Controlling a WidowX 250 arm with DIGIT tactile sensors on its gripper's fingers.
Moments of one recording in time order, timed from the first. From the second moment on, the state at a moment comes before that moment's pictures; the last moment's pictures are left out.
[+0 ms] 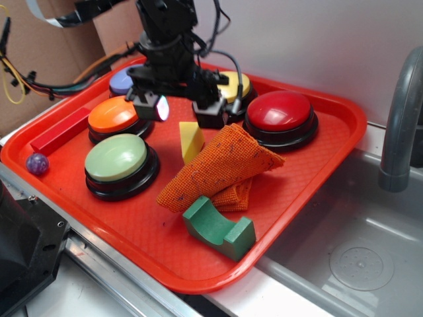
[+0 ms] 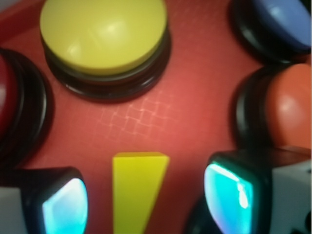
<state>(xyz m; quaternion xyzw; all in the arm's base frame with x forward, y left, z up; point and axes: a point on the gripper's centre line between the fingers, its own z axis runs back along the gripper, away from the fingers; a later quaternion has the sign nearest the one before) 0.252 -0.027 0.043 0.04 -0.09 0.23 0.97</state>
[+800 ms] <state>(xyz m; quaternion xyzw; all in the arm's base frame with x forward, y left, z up) 0.250 -0.034 0.021 0.03 -0.08 0.22 0.97</state>
